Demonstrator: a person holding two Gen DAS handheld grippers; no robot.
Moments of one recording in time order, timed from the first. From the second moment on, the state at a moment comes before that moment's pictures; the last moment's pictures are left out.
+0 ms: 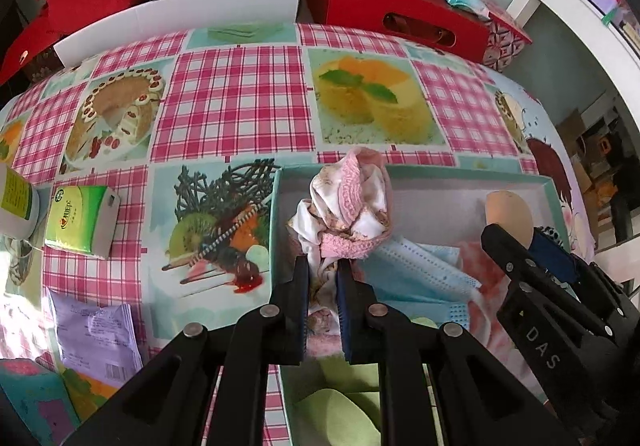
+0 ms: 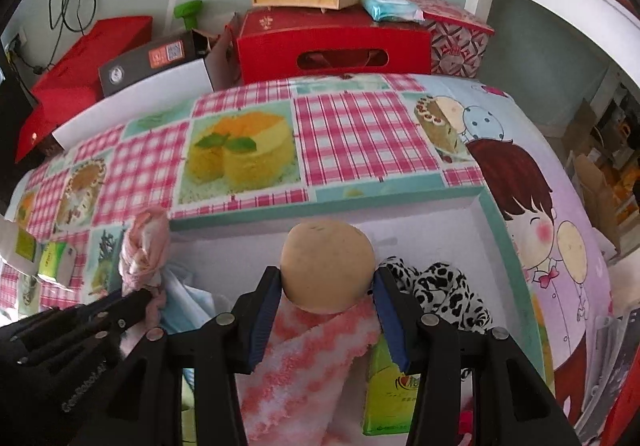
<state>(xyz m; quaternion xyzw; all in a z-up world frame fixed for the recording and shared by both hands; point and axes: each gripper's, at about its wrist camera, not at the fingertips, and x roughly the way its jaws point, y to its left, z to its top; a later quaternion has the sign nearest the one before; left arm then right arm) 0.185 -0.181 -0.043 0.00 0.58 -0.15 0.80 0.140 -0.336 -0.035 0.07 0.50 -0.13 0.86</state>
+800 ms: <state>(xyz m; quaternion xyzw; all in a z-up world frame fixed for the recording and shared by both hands) 0.177 -0.172 -0.005 -0.01 0.56 -0.18 0.81 0.136 -0.336 -0.021 0.08 0.49 -0.13 0.86</state>
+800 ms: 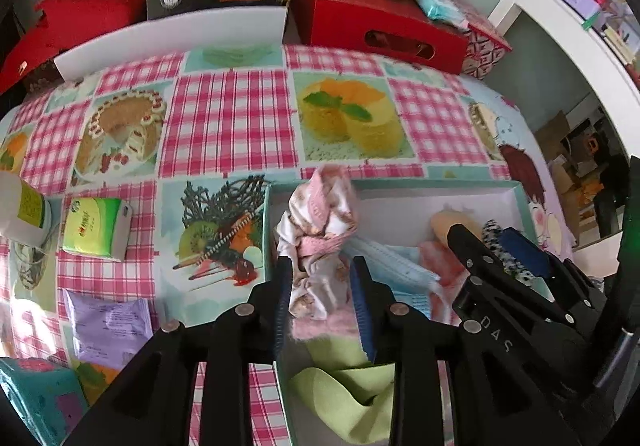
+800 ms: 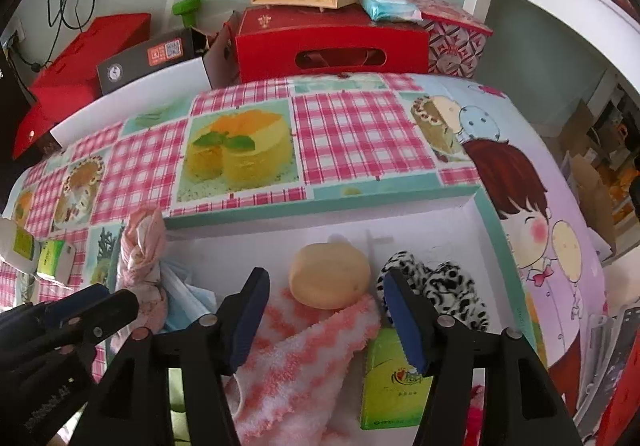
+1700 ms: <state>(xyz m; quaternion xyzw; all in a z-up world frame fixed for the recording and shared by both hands) 0.189 -0.134 0.003 -0.04 0.55 -0.12 0.82 0.126 -0.341 0.004 0.08 0.47 -0.16 0.87</state>
